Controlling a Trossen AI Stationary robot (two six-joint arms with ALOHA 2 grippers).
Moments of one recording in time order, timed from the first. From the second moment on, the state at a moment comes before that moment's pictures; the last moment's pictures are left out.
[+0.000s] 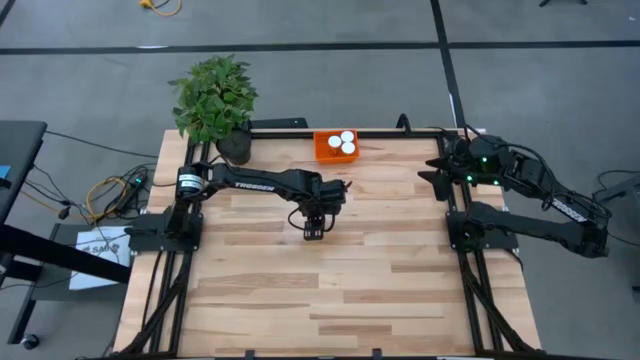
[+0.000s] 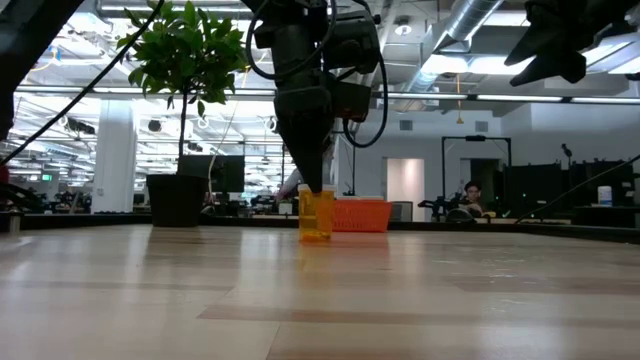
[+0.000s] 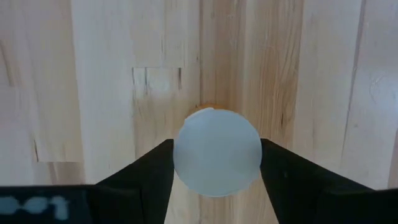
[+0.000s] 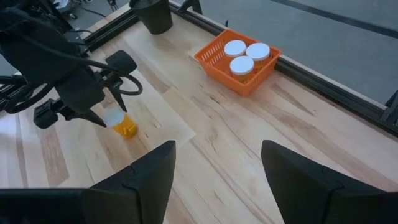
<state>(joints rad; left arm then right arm) 0.08 2.05 1.63 -0.90 0.04 0.07 -0.50 0.56 0.84 -0.88 -0.05 0.25</state>
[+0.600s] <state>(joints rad) 0.09 2.05 1.66 -0.92 0.03 0.05 -0.50 0.56 0.84 -0.88 -0.05 0.24</state>
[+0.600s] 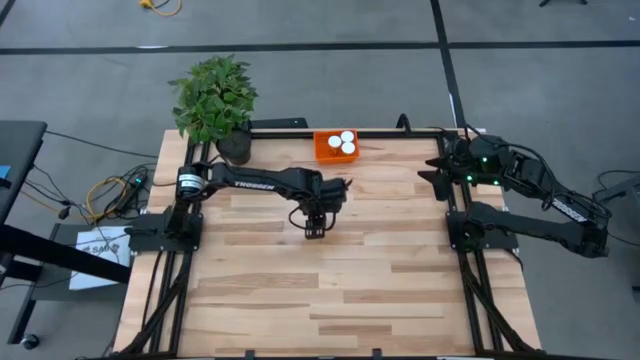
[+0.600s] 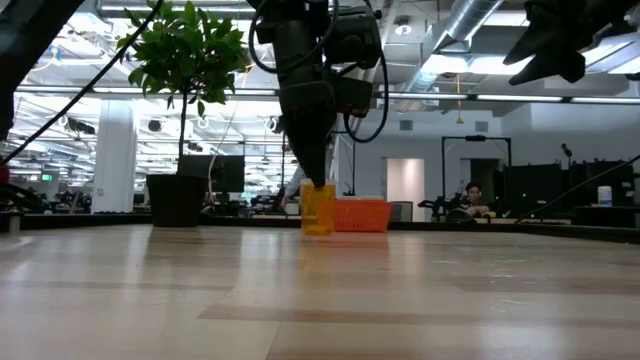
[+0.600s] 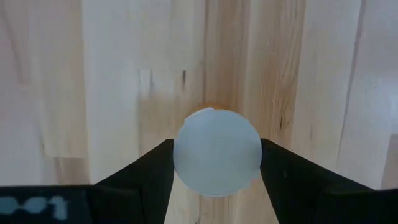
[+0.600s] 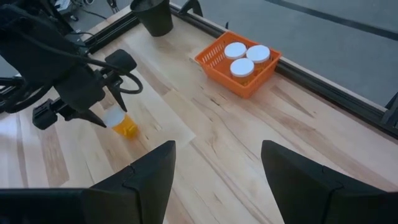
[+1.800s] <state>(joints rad) 0.29 2.05 1.92 -1.09 -0.02 0.18 -0.50 0.56 0.84 -0.87 -0.05 0.24</state>
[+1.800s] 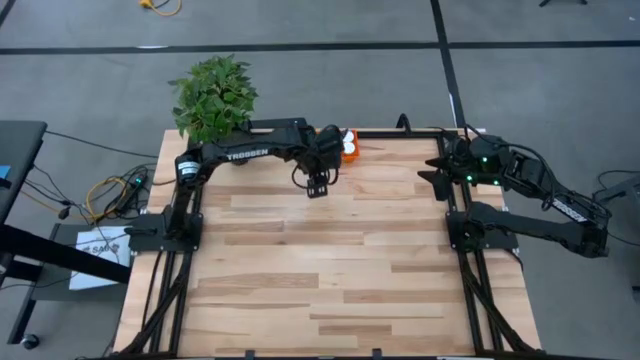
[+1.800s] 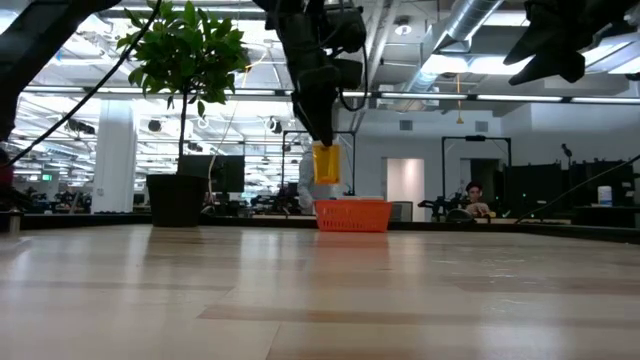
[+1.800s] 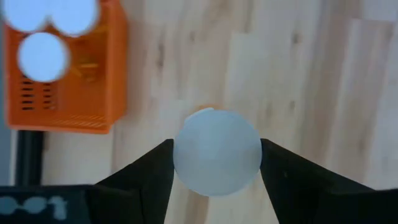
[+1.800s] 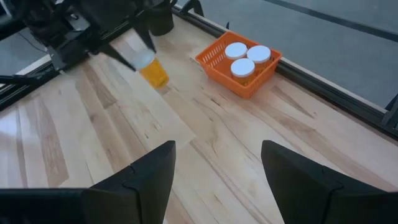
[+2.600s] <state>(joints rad) 0.38 2.05 1.92 -0.97 -0.07 0.08 -0.50 0.56 0.84 -0.87 -0.02 0.24</state>
